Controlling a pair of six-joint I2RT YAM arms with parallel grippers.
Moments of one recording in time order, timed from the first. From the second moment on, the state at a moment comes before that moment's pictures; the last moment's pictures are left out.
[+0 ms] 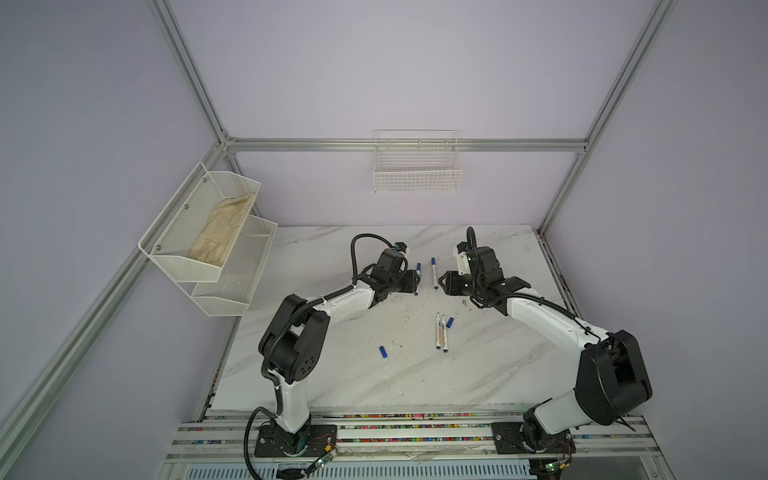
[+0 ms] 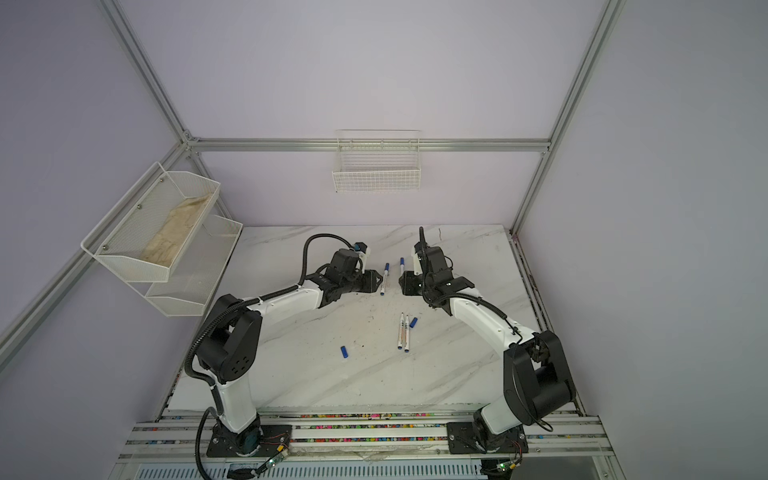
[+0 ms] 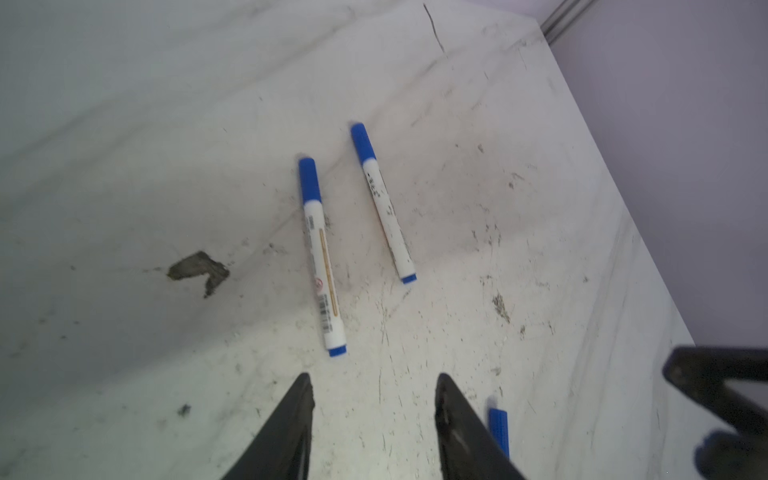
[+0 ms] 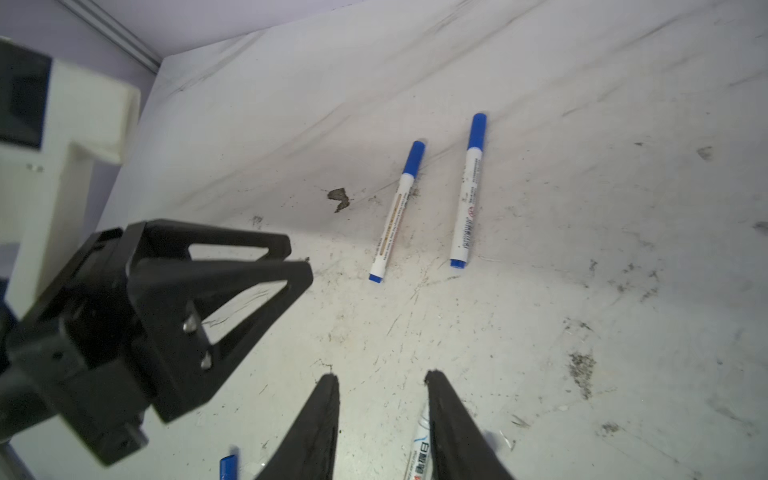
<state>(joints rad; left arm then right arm) -0.61 1.89 1.30 -0.10 0.12 -0.40 0.43 1.51 1.10 -0.30 -0.12 0.41</state>
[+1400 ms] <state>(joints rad) -0.87 1.99 1.34 -0.52 -0.09 -0.05 0.24 1.48 1.04 -0.28 -0.12 0.53</state>
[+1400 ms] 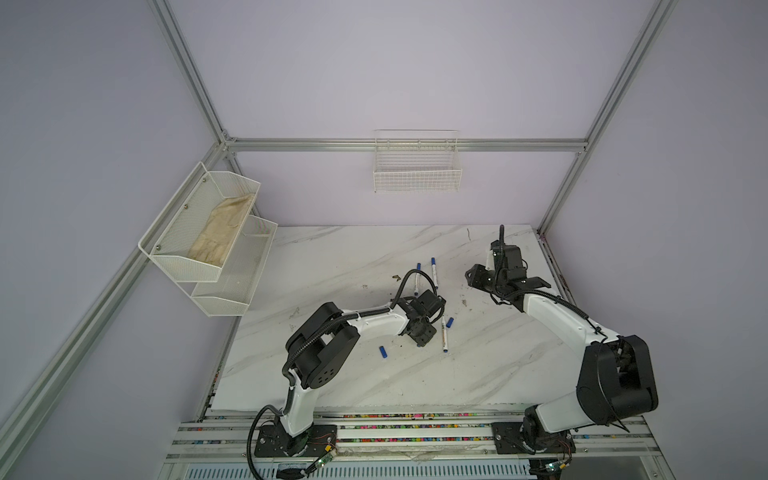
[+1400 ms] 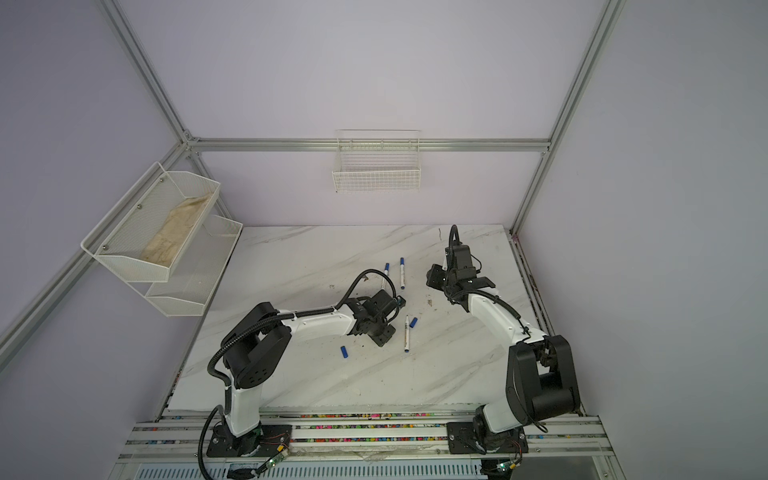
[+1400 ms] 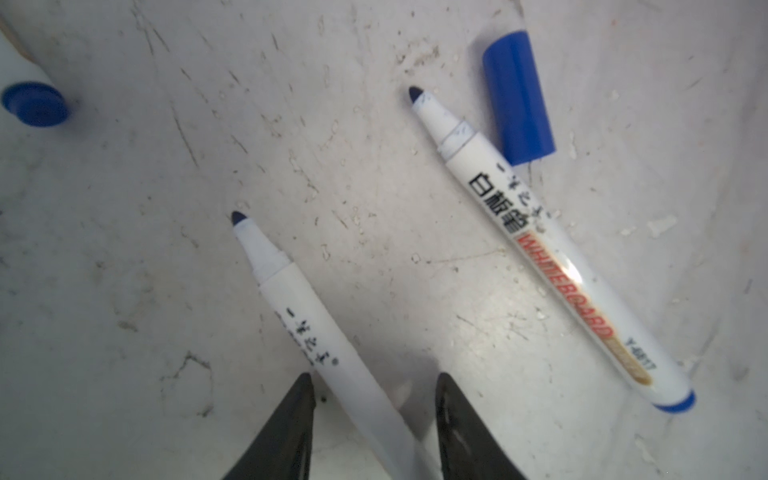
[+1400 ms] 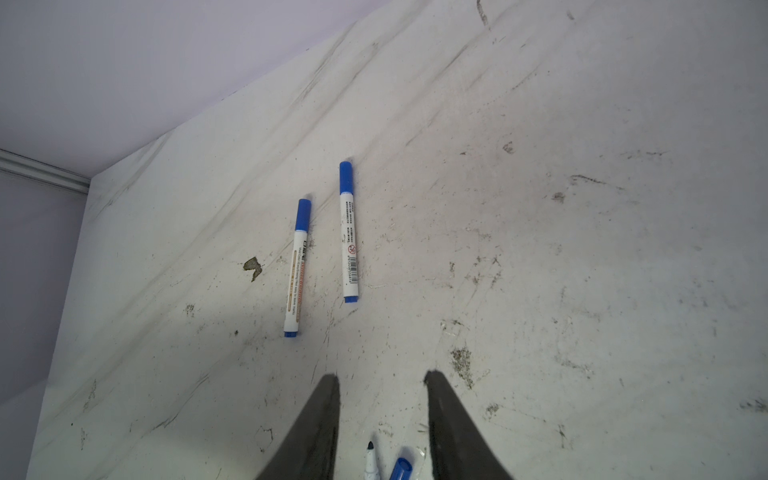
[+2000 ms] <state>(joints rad) -0.71 2.00 1.39 -0.56 0.14 -0.15 0.24 1.46 1.04 -0.27 -0.17 0.54</state>
